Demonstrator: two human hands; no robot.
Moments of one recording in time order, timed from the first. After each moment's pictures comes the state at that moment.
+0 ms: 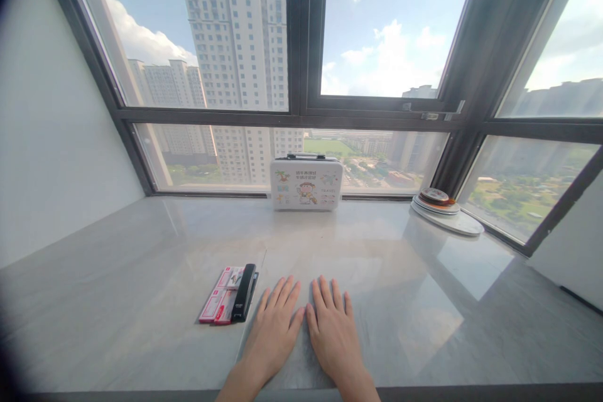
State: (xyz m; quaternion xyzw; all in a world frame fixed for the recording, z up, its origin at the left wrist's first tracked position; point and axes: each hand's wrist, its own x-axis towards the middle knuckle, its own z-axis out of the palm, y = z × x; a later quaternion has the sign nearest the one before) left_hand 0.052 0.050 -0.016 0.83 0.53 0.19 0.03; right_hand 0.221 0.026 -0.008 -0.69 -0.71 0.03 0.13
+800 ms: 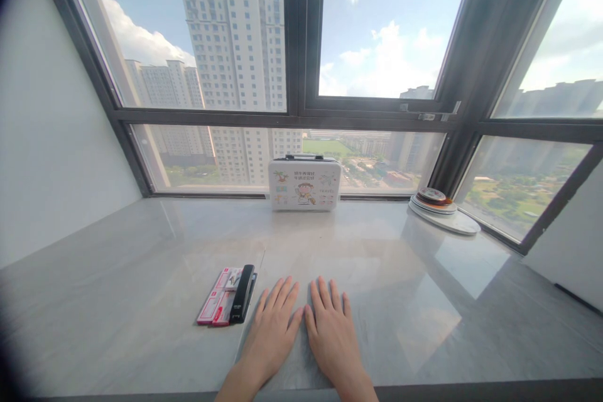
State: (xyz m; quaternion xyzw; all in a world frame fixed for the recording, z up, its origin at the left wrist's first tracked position) left_hand 0.053 0.051 -0.016 0.83 0.53 0.18 0.02; right_hand 0.221 0.023 -0.009 -0.69 -0.71 0.04 0.14
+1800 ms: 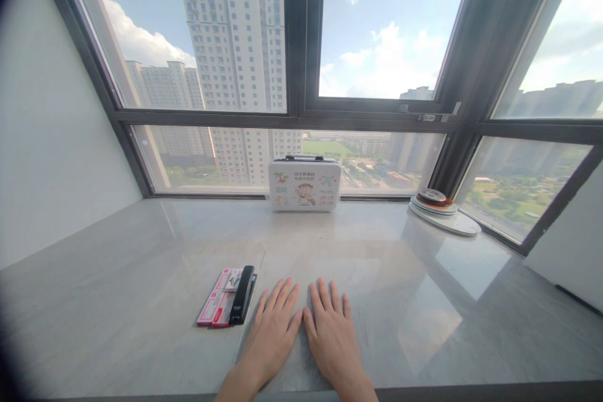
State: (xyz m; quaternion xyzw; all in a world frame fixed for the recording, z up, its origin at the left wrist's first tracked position) left_hand 0.050 0.049 -0.015 0.83 0.52 0.18 0.03; right_hand 0.220 0.022 -0.003 -0.69 -0.71 0.04 0.13
